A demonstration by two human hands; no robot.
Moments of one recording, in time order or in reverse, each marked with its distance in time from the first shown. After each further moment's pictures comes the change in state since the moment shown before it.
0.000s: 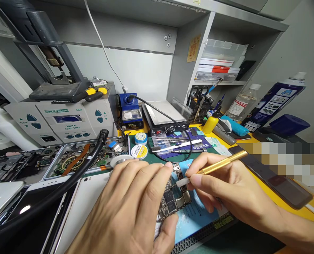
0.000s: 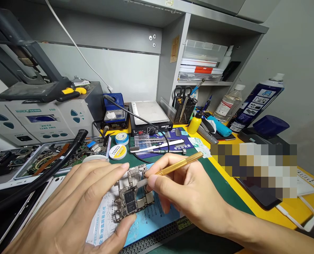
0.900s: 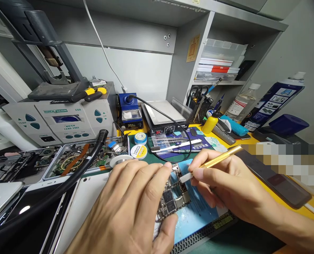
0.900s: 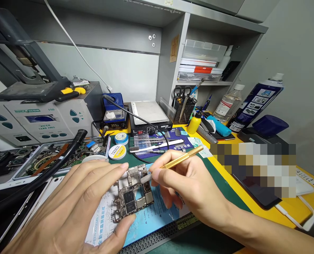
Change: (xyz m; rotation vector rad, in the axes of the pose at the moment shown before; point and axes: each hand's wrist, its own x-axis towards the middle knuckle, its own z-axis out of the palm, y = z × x) left_hand 0.000 -0.001 0.000 0.022 0.032 0.008; right_hand 0.003 0.003 -0.006 0.058 0.059 0.038
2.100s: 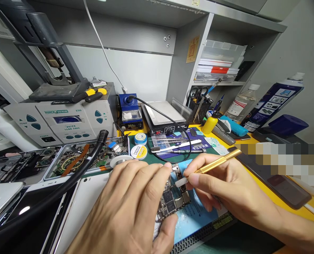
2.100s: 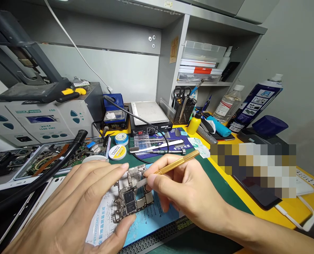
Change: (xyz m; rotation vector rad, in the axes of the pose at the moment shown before) left_hand 0.000 0.005 -0.004 -0.032 -0.061 -0.033; right_hand -0.003 -0.005 0.006 -0.103 -0.035 0.044
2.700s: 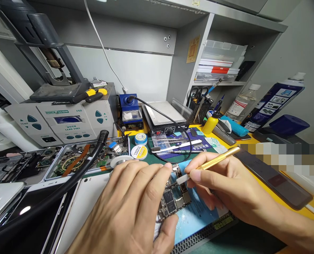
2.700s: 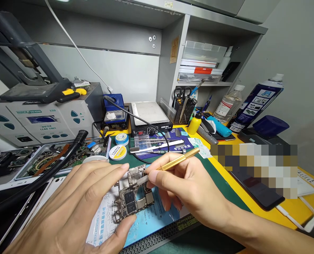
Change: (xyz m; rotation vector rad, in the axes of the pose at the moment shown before) left_hand -0.001 0.000 0.001 0.011 0.013 0.010; right_hand 0.002 -0.006 -0.001 0.013 0.001 0.025
